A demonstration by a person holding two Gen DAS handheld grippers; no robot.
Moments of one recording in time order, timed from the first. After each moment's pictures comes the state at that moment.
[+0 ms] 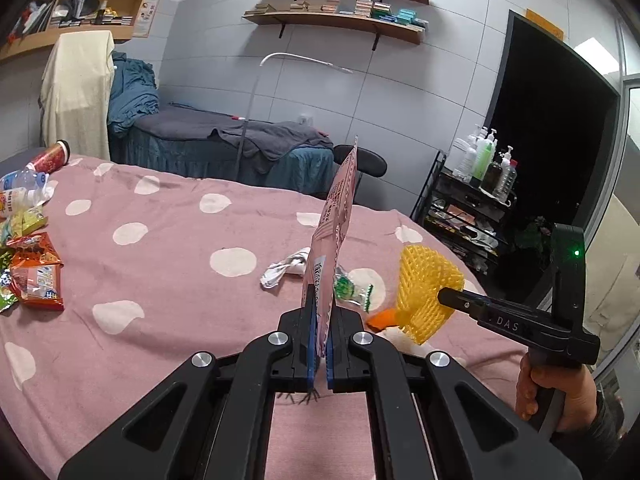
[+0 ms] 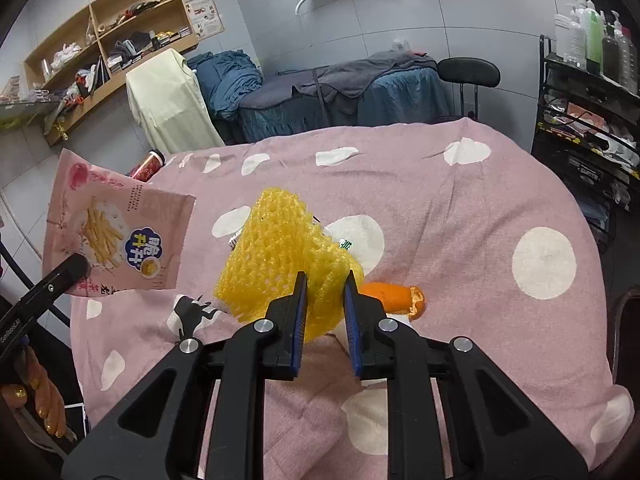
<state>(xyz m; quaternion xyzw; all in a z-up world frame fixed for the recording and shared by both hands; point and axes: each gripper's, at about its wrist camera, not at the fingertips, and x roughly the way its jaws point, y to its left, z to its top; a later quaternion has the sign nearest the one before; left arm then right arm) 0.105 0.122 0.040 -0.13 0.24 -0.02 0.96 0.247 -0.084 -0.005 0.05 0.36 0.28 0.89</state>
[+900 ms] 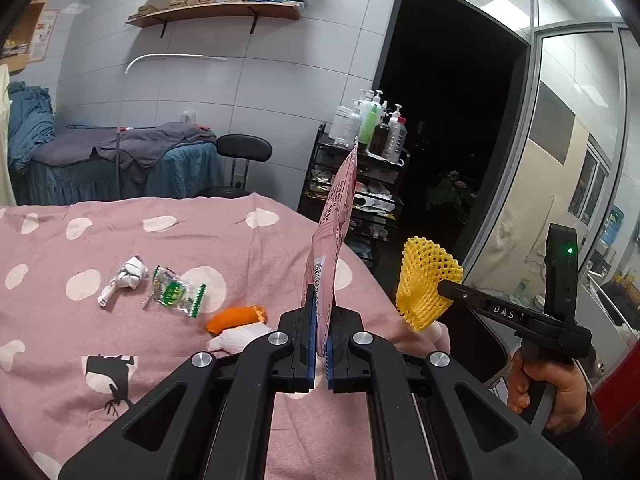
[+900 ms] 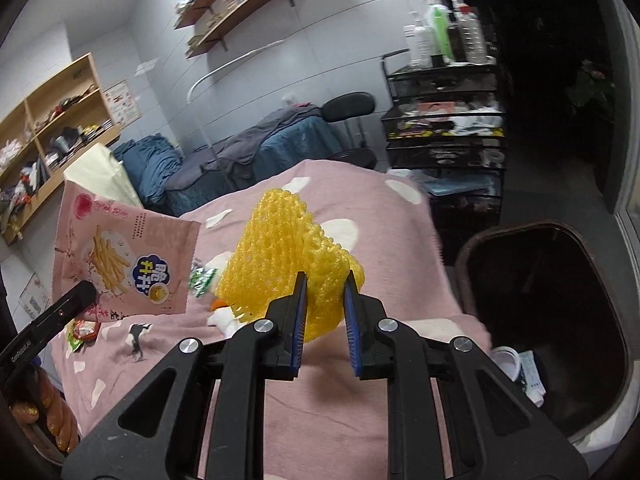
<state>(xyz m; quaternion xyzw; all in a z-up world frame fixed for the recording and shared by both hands) 0.124 -0.013 0.048 -0.07 0.24 -0.20 0.95 0.175 -0.276 0.004 0.16 0.31 0.11 0.93</state>
